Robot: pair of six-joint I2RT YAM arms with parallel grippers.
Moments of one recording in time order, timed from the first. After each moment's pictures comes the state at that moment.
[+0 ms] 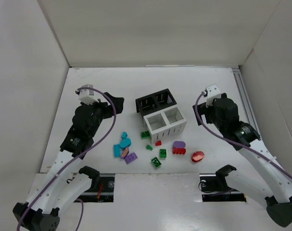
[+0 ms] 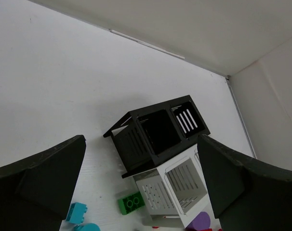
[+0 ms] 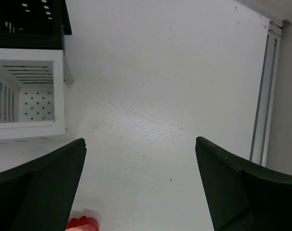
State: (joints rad) left arm -0.41 0.72 0.75 -0.16 -0.14 -0.60; right arm 0.48 0.90 0.94 -0.55 0.32 -0.13
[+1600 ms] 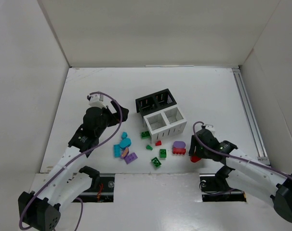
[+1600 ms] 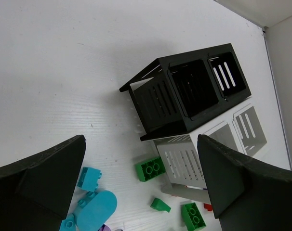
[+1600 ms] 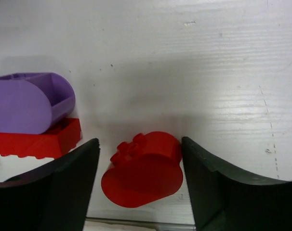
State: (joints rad) left arm -0.41 0.80 0.63 -0.19 -0.08 -0.63; right arm 0.67 0.86 0.40 -0.63 0.22 0.76
